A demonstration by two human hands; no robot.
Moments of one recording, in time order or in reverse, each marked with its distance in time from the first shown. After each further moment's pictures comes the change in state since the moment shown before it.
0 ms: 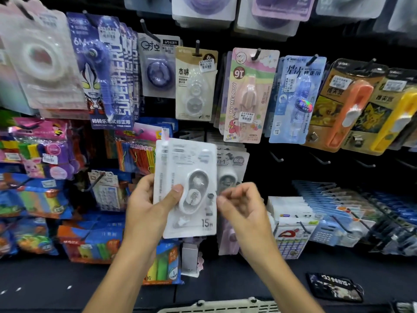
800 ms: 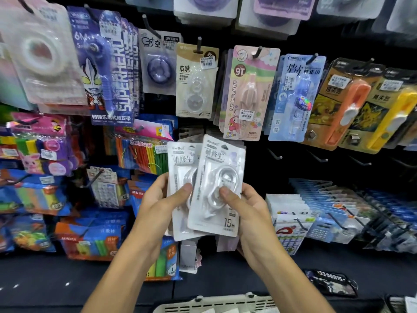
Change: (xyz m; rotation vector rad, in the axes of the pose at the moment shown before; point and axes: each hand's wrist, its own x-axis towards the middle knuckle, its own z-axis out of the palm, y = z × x) left_hand -0.002 0.001 0.005 -0.063 -0.172 -0.129; right_hand -0.001 -0.010 0.003 0.525 -0.040 0.255
